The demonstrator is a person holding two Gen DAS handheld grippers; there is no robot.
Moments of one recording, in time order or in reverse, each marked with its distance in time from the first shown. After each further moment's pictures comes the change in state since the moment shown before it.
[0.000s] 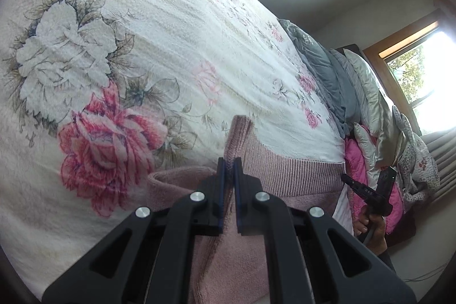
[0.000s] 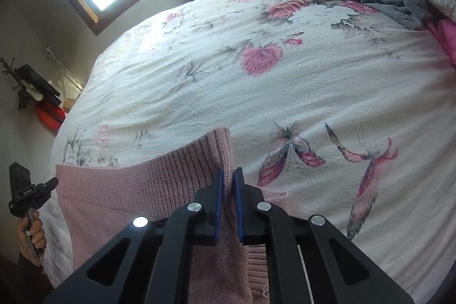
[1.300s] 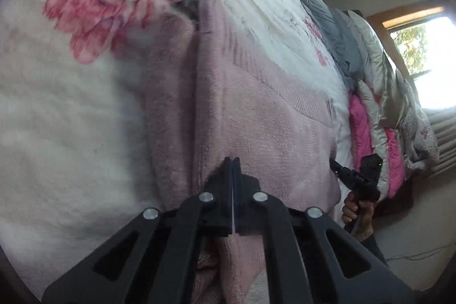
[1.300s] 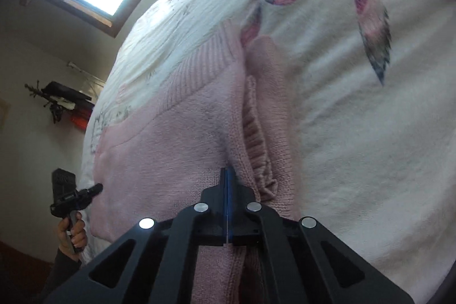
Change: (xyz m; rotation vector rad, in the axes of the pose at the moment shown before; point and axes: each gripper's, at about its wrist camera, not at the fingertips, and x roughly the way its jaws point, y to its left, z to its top) left arm 0.031 0.045 -0.112 -0.049 0.187 -0.078; right arm 0.028 -0.068 -0.138 0.207 0.112 0.292
